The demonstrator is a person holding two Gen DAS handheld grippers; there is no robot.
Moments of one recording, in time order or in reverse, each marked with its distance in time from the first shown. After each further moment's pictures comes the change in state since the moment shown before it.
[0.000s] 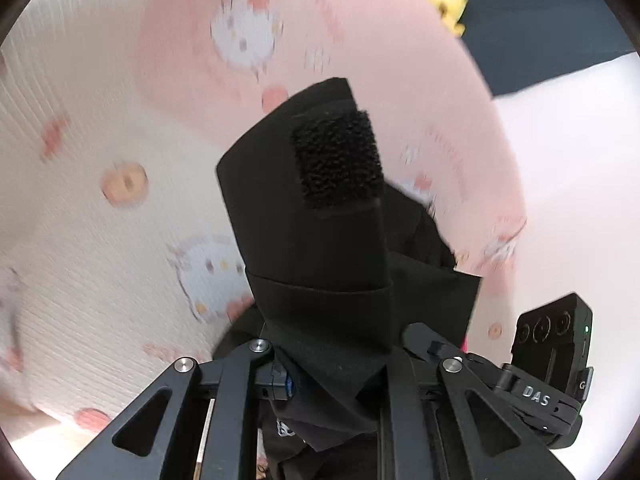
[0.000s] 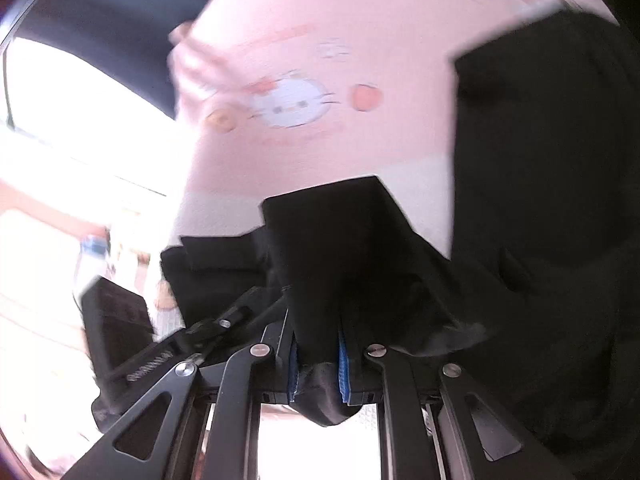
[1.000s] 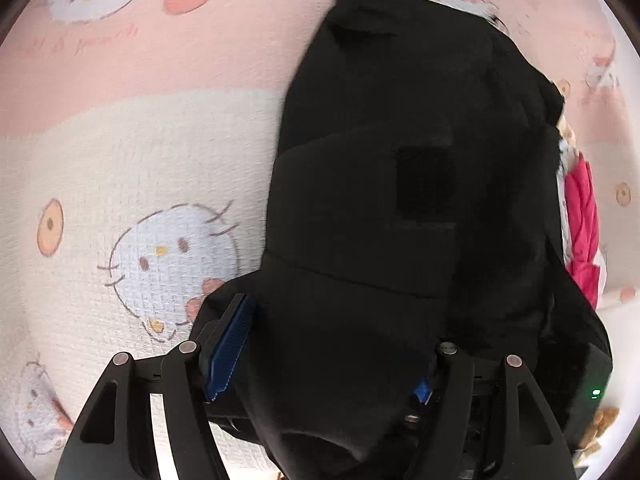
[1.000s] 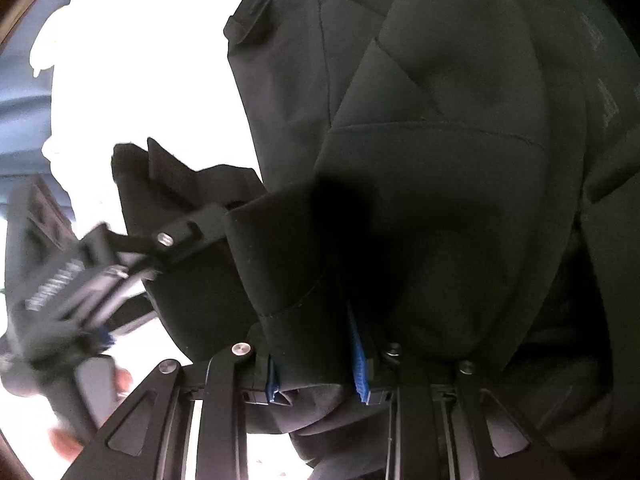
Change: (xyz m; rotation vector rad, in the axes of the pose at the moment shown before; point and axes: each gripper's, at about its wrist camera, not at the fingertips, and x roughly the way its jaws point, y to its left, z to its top) left arm 0.239 -0.078 -0.037 0.330 0.491 0.416; right arm 0.043 -0.184 -0.038 0.545 -0.016 -0.018
